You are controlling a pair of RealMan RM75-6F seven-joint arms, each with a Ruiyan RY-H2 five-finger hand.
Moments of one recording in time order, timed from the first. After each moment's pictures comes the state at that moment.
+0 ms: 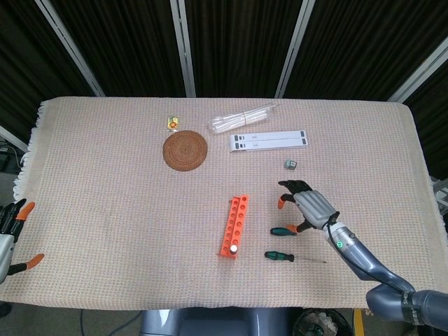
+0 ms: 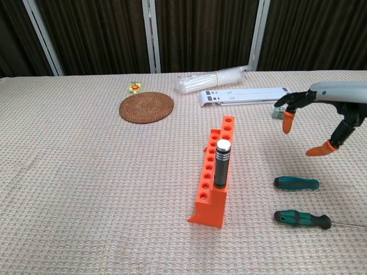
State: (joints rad) left arm -0.05 -1.08 0.01 -1.60 1.55 1.50 0.03; right arm 0.71 -1.24 0.03 -1.61 -1.23 0.86 0.10
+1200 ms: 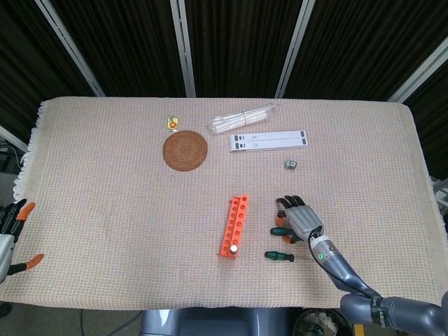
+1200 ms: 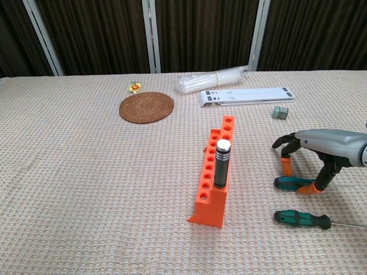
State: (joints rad) left arm -0.05 -1.08 0.01 -1.59 1.54 1.49 0.01; right arm 0.66 -1.47 0.03 -1.49 -1.06 0.88 -0.22
